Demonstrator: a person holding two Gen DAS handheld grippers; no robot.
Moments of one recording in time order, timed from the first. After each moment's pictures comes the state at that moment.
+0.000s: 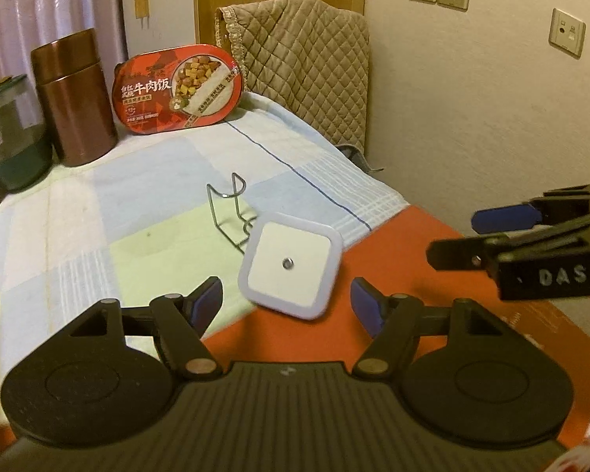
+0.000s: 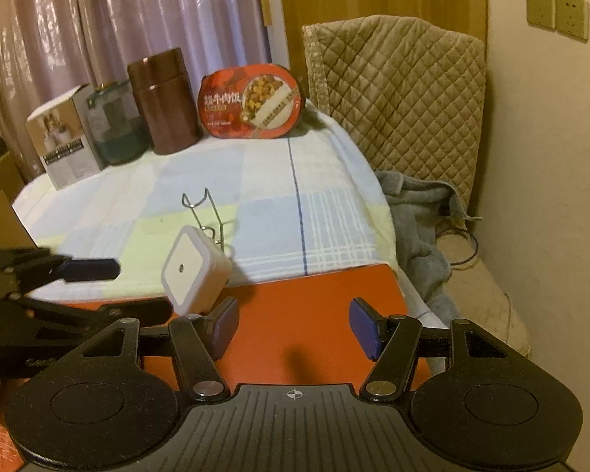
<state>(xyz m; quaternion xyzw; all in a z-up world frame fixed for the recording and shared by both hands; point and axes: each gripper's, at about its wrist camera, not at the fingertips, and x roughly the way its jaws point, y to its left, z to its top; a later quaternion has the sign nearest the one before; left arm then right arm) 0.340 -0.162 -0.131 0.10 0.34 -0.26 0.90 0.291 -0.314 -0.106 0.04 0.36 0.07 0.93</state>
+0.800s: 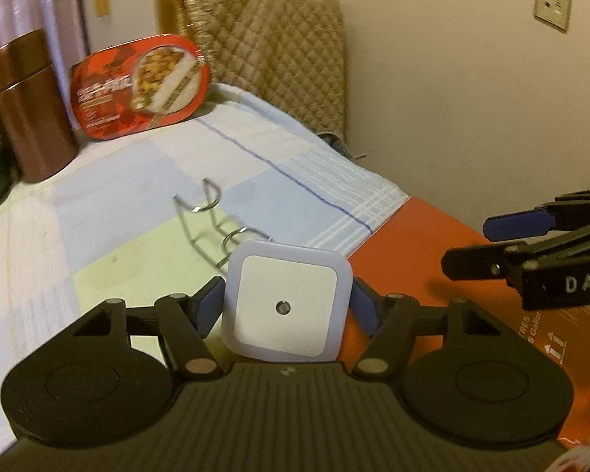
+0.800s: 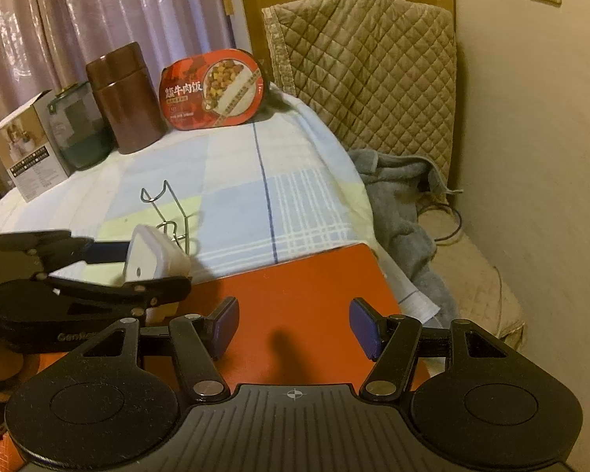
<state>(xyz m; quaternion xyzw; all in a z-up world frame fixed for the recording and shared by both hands) 0.369 -0.177 -0.144 0.12 0.35 -0.30 0.88 0.303 -0.327 -0.123 0.07 0.38 0.03 0.92</state>
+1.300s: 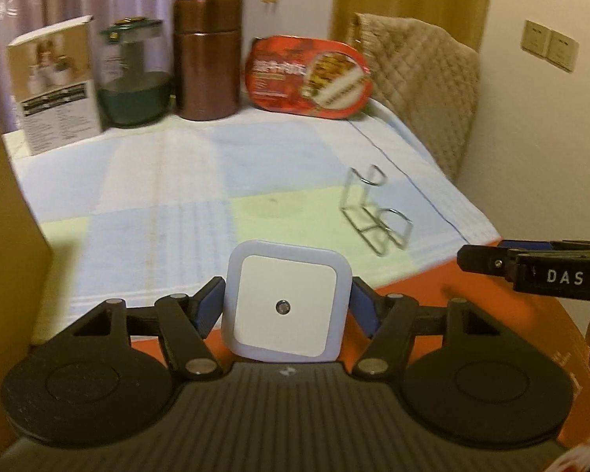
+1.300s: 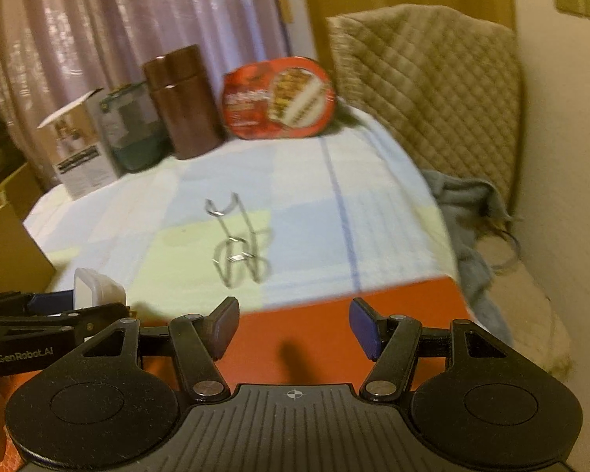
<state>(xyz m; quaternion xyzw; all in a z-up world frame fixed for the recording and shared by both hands) 0.336 -0.098 -0.131 0.00 0.35 -0.11 0.93 0.325 -0.292 -0.129 0.07 0.35 0.12 0.93</state>
